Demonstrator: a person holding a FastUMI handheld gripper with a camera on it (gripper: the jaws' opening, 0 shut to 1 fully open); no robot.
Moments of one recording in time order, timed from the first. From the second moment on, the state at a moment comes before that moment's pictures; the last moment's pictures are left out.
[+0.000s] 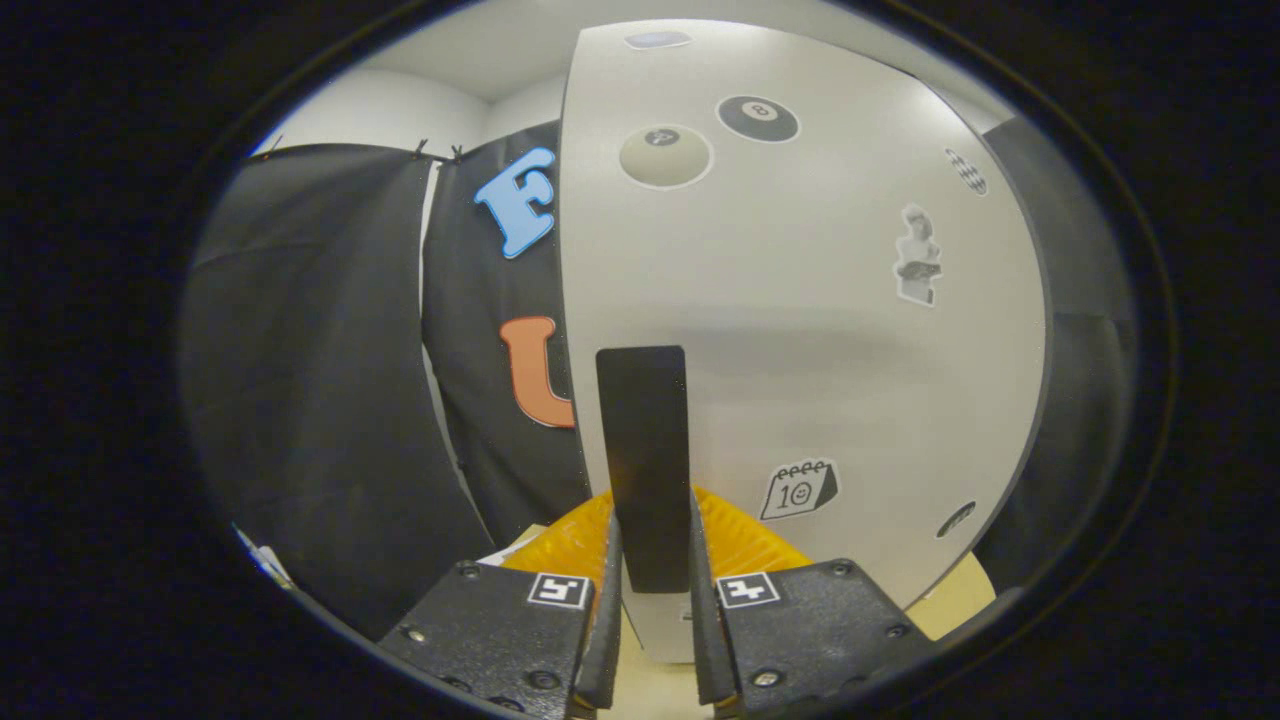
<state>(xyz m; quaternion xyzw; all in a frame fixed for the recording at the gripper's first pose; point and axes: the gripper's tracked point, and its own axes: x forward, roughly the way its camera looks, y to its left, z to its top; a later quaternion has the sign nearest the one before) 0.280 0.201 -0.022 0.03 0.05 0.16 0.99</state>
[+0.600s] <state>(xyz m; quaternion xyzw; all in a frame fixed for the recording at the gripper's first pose) 0.158 0.114 -0.033 0.03 0.04 0.15 0.99</state>
